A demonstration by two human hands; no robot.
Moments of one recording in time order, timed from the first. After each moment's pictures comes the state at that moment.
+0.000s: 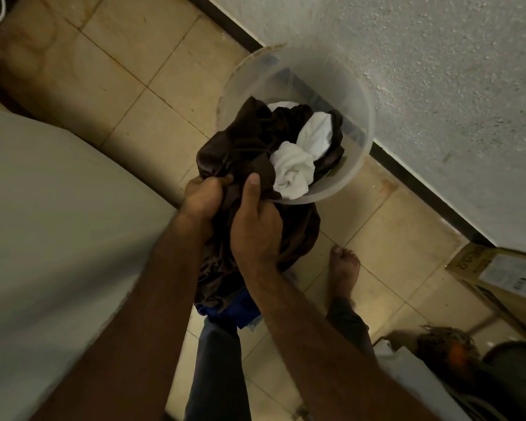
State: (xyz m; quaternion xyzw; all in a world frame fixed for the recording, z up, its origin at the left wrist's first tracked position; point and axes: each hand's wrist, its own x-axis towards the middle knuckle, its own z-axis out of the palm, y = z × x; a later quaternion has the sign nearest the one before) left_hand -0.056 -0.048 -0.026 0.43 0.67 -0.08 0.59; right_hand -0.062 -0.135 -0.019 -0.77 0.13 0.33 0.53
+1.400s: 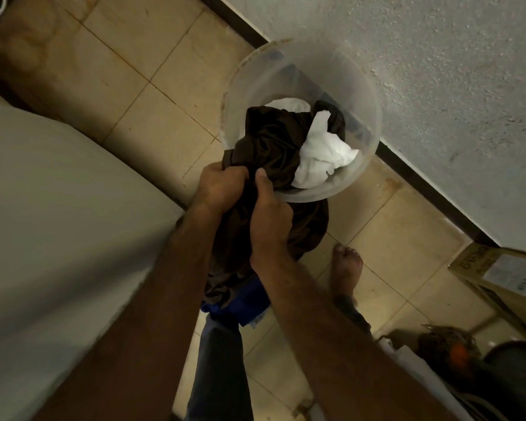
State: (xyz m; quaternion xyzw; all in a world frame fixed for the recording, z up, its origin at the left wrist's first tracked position) left_hand -0.042 -0.047 -0.022 0.54 0.63 -0.11 0.56; right_hand -0.042 -0.137 -0.016 -0.62 0.28 0.41 0.61
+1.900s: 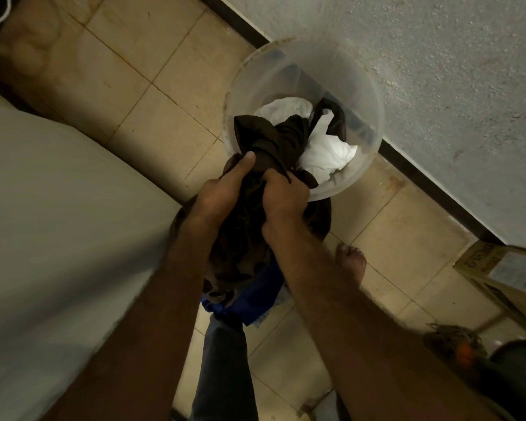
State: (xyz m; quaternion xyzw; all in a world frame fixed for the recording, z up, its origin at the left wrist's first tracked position) left_hand -0.059 -0.048 -0.024 0.42 0.64 -0.14 0.63; right_hand -0.009 -0.124 -0.026 -0.63 0.34 0.41 0.57
